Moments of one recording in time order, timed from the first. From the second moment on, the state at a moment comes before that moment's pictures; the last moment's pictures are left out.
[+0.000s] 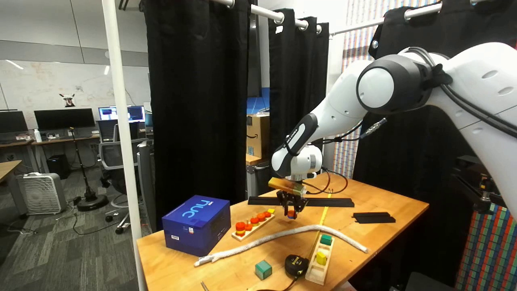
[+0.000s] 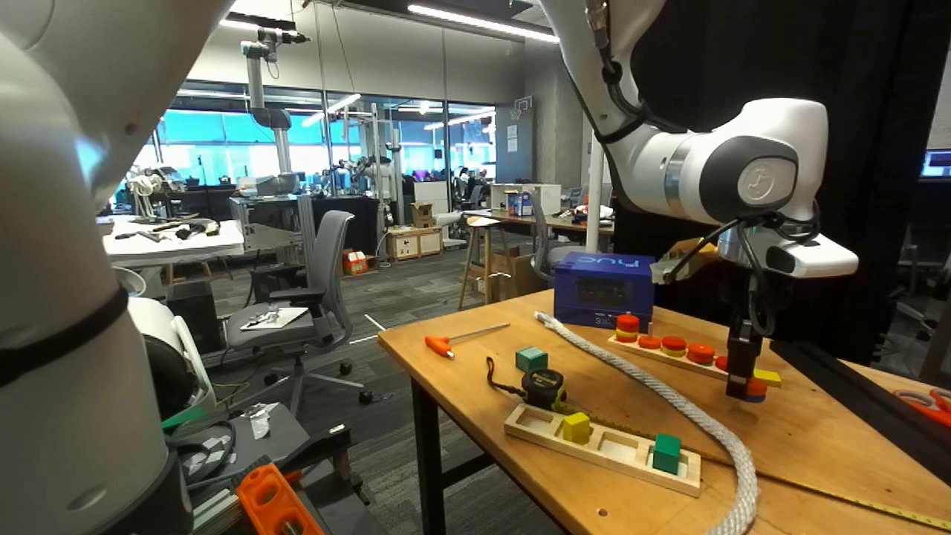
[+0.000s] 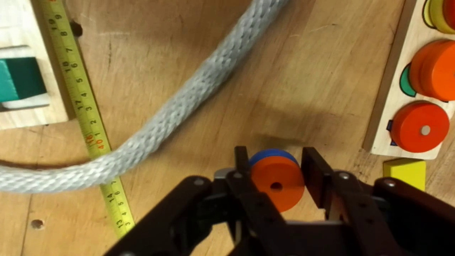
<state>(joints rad) -0.12 0.63 -0.16 -1.82 0.20 2.47 0.94</state>
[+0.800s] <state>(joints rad) -0.13 0.65 -0.16 -1.82 0.21 2.47 0.92</state>
